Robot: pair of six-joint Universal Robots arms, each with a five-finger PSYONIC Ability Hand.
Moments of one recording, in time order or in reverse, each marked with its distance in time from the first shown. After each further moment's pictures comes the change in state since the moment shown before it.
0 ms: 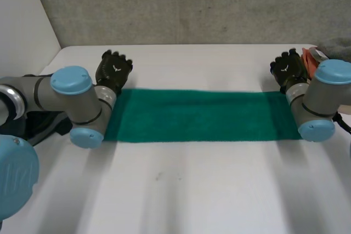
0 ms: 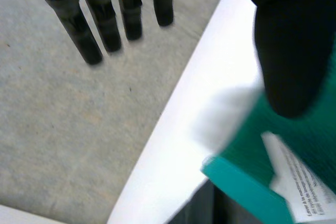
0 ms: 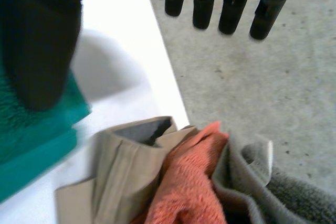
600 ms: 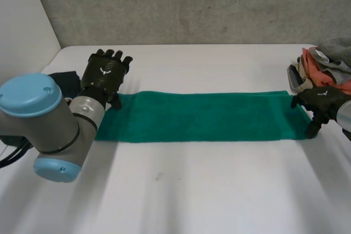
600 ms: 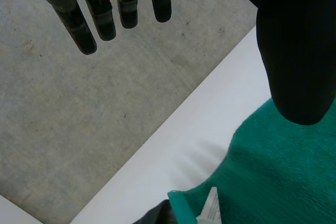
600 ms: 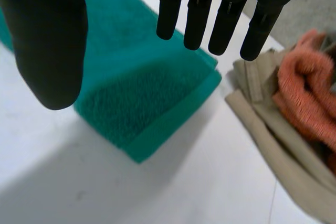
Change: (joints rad) left arm -0.035 0.485 -0.579 0.098 0.010 -0.309; right arm -0.242 -0.448 0.474 0.457 -0.283 0.339; left_hand -0.087 -0.182 -0.181 -0.174 -0.154; right_hand 0.226 0.215 0.204 0.210 0.224
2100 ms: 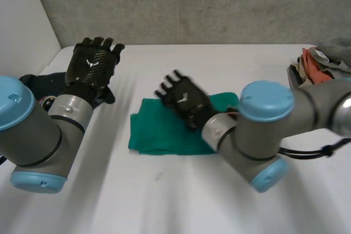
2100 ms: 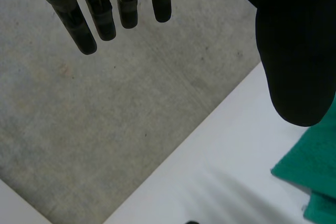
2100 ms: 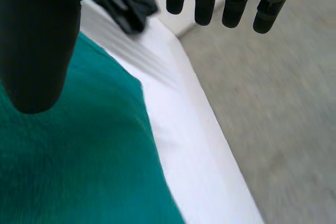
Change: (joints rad) left arm 0.006 0.182 -0.128 0.040 -0.001 -0.034; right arm 0.699 0.106 -0.074 -0.446 0.071 -0.054; left_hand 0.000 0.000 0.000 0.000 0.000; right_hand -0.251 -0.253 -0.268 -0.268 -0.265
